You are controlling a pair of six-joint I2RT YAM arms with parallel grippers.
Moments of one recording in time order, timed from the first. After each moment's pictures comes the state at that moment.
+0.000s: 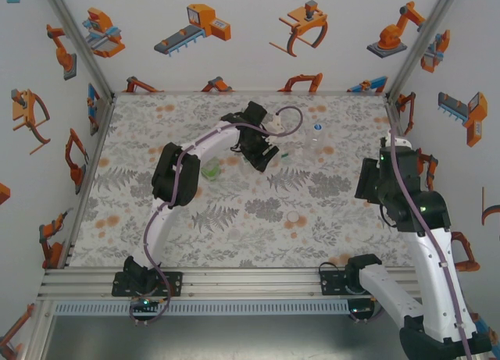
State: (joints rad) left arm -0.69 2.38 2.02 -0.76 0.27 0.35; right arm 0.20 0.80 1.17 -1.15 0.24 0.25
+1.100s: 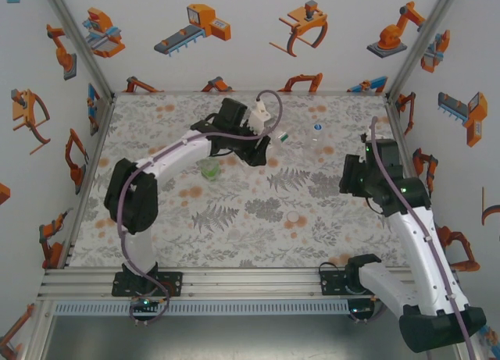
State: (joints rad) left arm -0.69 1.85 1.52 -0.43 0.39 0.13; right arm 0.20 0.91 1.05 -0.98 0.05 0.25
